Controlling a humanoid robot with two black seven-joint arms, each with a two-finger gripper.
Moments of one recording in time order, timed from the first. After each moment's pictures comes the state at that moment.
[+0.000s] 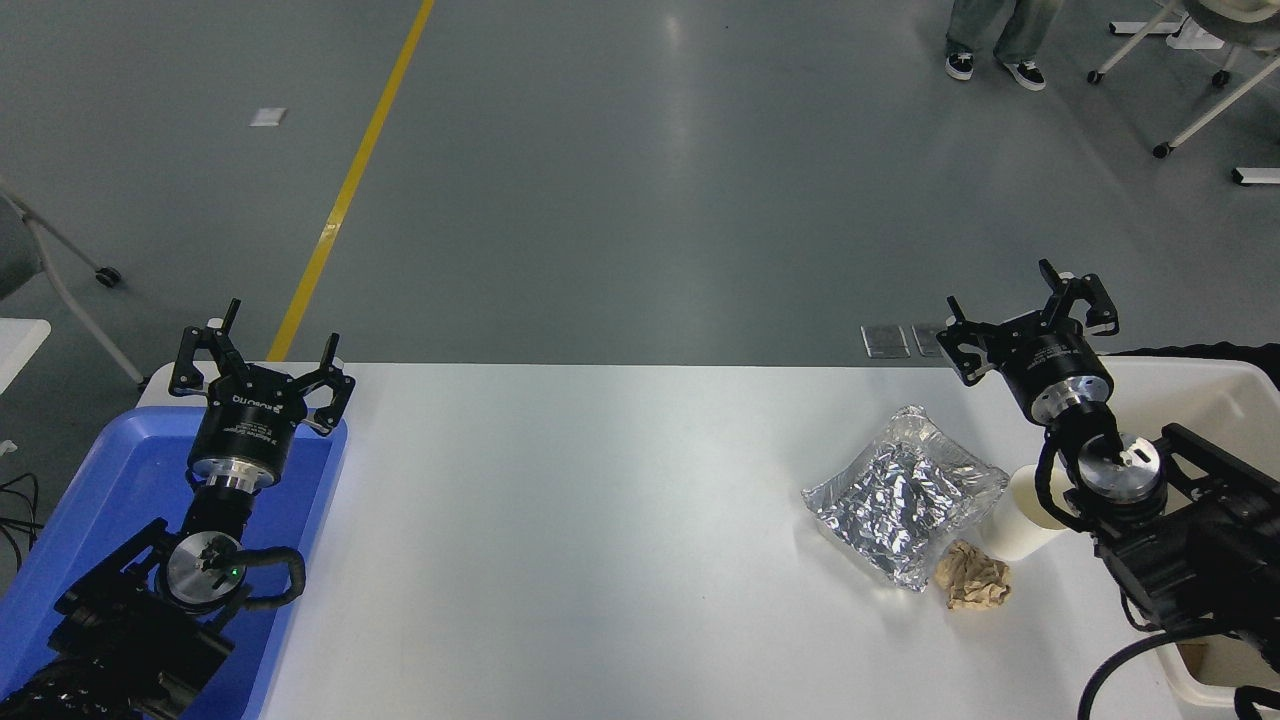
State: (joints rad) left arm -0.52 0.23 -1.01 -0.46 -0.11 -0.70 -0.39; right arm 0.67 -0.35 0.63 0.59 0.61 0.35 0.19
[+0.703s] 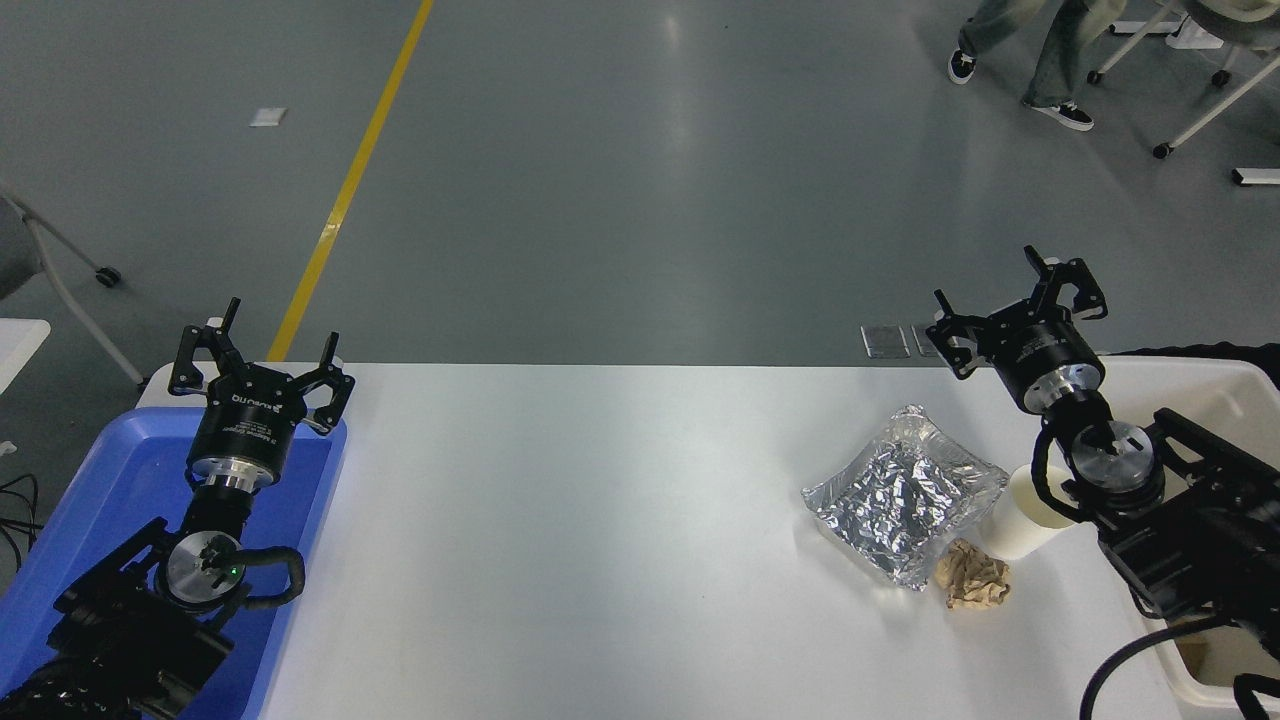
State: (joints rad) left arm -0.53 0.24 -1.00 -0.46 -0.11 -0.70 -0.39; right arm 0.81 -0.38 0.58 0.60 0.30 0.35 0.18
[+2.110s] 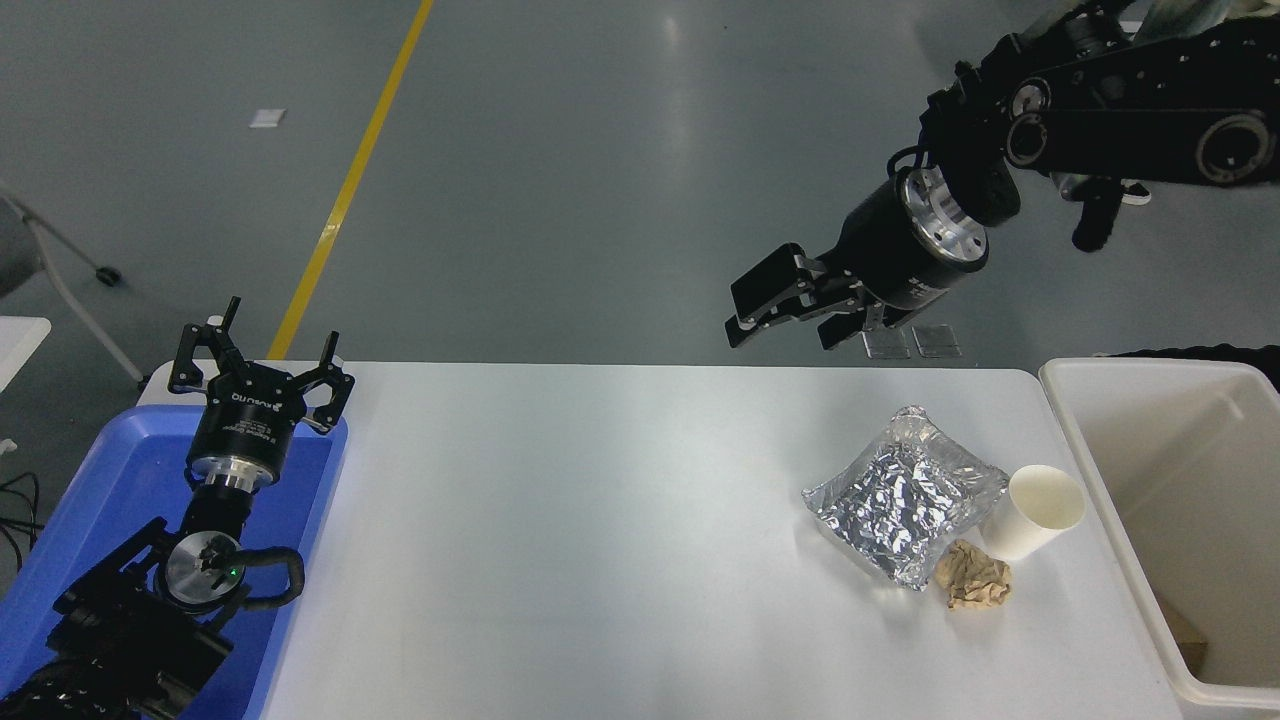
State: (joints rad) left arm -0.53 0.24 -0.99 -0.46 -0.11 -0.70 -0.39; right arm 2.08 -0.30 -1.01 1.28 -0.41 0.75 0.16
